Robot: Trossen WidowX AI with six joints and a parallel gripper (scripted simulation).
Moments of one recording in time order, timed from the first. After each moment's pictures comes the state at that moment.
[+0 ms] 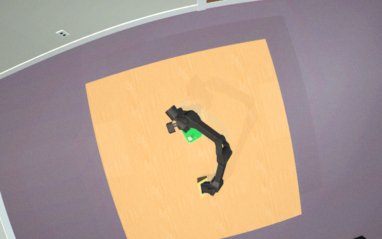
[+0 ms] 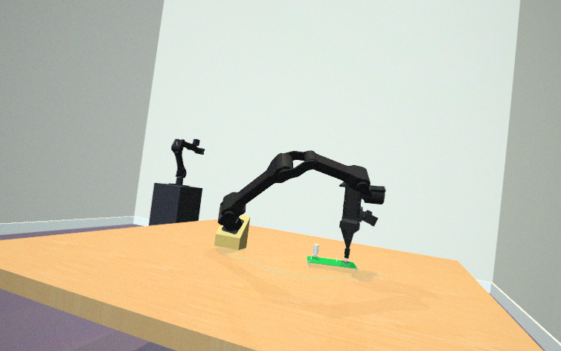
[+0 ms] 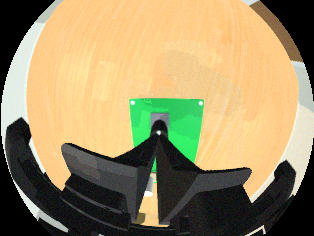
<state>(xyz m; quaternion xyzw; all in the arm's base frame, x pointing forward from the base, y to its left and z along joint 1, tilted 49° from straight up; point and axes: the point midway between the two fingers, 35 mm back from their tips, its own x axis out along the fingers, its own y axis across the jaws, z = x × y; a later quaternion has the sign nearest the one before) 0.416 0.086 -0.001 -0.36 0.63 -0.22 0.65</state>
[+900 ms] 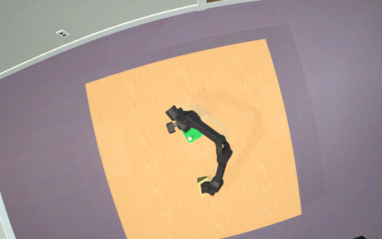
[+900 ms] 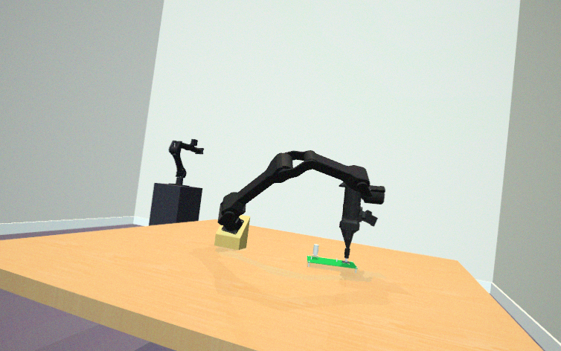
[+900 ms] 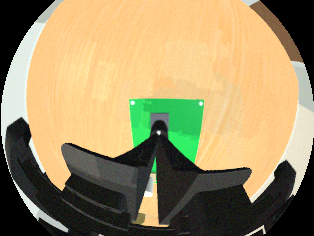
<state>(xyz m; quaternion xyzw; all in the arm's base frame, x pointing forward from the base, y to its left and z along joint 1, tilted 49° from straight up) 0.416 0.085 -0.002 -0.37 0.63 -0.21 0.65</state>
